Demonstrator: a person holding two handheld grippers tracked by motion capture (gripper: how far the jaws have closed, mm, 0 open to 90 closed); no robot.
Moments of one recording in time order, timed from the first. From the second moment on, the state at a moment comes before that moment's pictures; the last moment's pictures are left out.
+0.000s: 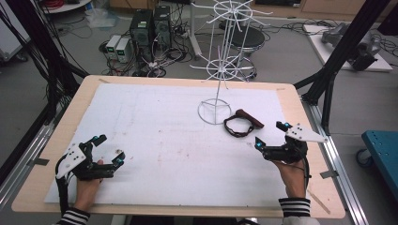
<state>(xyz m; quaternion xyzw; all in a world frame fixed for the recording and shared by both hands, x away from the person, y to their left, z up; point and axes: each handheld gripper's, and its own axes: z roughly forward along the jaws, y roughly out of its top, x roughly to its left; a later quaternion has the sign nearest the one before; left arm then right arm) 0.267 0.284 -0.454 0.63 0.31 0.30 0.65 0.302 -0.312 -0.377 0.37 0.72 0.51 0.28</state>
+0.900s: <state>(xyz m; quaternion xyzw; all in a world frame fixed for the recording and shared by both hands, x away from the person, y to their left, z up) 0.267 0.284 -0.454 0.63 0.31 0.30 0.65 0.380 -0.314 -0.360 0.38 0.81 0.40 0.21</state>
